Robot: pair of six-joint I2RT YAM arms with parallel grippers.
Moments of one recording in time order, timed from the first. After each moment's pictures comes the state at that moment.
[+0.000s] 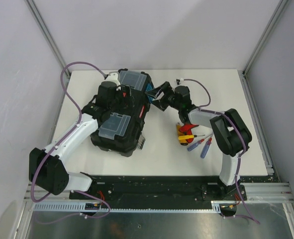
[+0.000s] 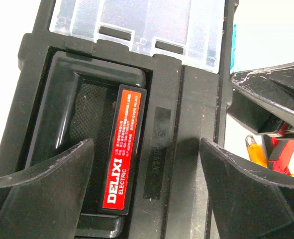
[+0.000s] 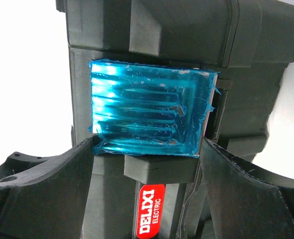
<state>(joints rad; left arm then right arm) -0.43 1.35 1.11 -0.29 -0.14 -0.37 0.51 1.91 1.14 0.56 -0.30 1.26</state>
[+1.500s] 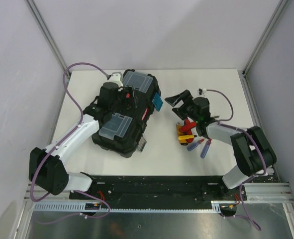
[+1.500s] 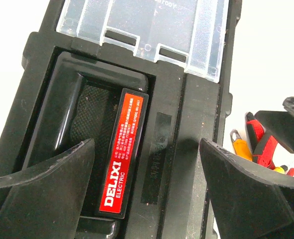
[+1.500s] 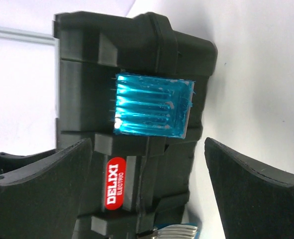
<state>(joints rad) -0.45 1.35 1.10 -0.26 -0.10 -0.38 0.40 1.55 0.73 0.58 -0.14 1.18</state>
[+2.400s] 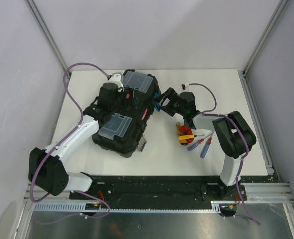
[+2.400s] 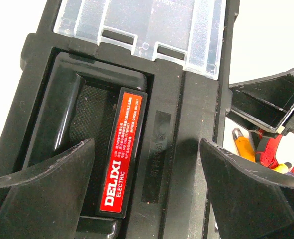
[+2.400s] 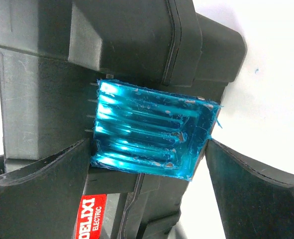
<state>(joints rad) -0.45 1.35 1.09 -0.25 -0.09 -0.36 0.48 1.86 0.99 0.58 -0.23 1.06</state>
